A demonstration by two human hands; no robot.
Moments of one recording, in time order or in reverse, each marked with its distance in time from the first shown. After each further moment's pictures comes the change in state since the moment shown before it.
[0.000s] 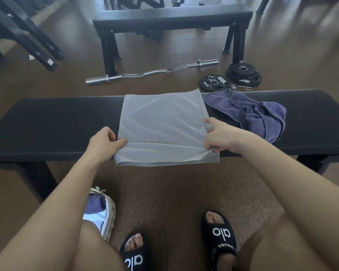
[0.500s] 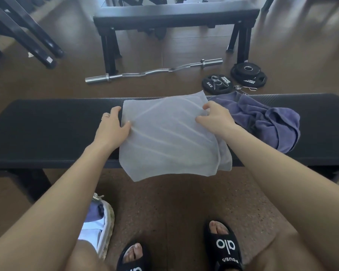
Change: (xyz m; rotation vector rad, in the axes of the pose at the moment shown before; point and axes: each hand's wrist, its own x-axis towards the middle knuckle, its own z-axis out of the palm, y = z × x) left_hand 0.065 0.028 0.012 0.069 0.060 0.128; right_hand 0.067 -0.025 -0.006 -0.182 0.467 -0.158
